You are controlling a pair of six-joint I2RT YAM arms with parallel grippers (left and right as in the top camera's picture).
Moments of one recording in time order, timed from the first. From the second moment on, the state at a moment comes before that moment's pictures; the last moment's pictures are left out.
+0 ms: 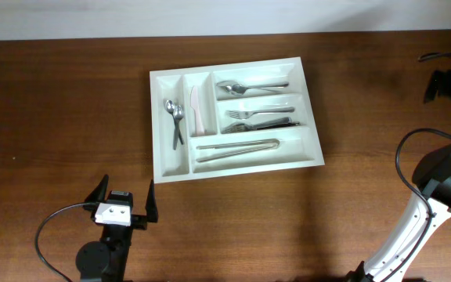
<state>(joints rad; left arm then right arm) 0.02 0.01 0.01 -0.06 0.12 0.09 -0.54 2.45 2.67 -1.63 0.03 -0.08</state>
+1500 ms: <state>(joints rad) 0.02 0.01 0.01 -0.06 0.12 0.09 -0.52 2.39 2.66 -1.37 -0.01 -0.08</state>
